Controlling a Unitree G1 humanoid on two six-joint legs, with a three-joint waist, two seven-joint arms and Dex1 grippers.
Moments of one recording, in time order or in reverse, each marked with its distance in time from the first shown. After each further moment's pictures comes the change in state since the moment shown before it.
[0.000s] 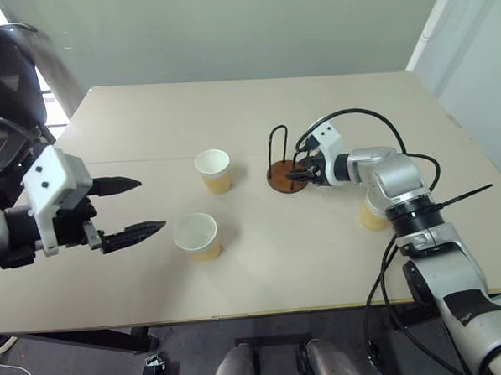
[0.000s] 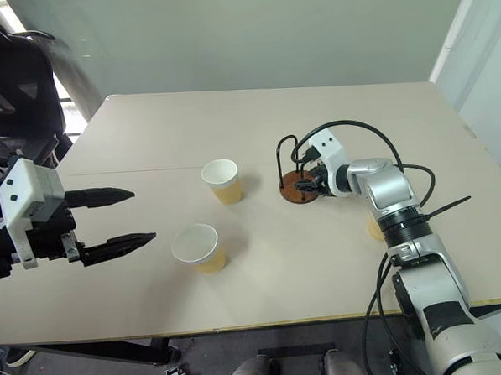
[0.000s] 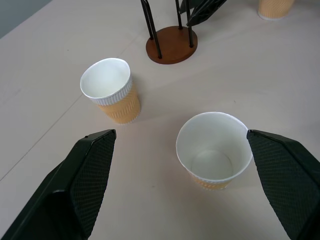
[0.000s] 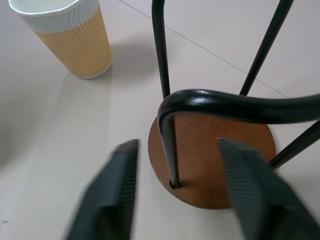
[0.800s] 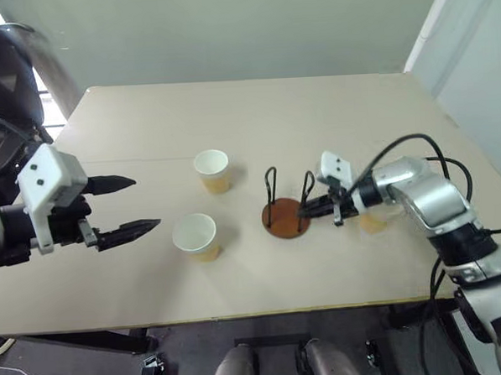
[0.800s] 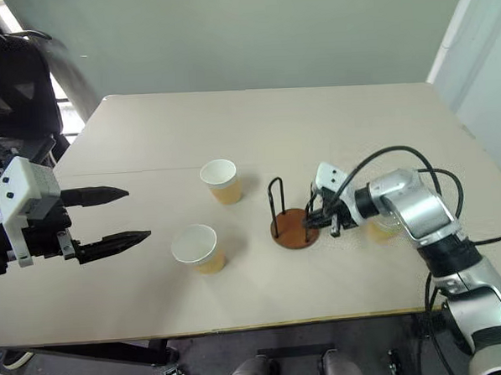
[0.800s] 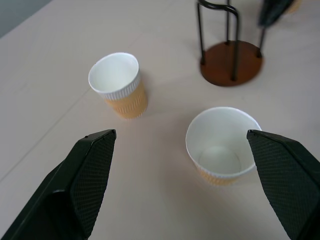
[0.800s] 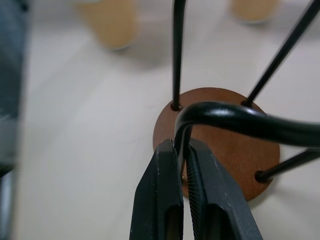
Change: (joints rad) left arm -0.019 0.012 -0.007 0.036 0.019 -0.018 -0.011; right arm 0.220 -0.296 0.165 -0.485 0.109 -0.030 0.471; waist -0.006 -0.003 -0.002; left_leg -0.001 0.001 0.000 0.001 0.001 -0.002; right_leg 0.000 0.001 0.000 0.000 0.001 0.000
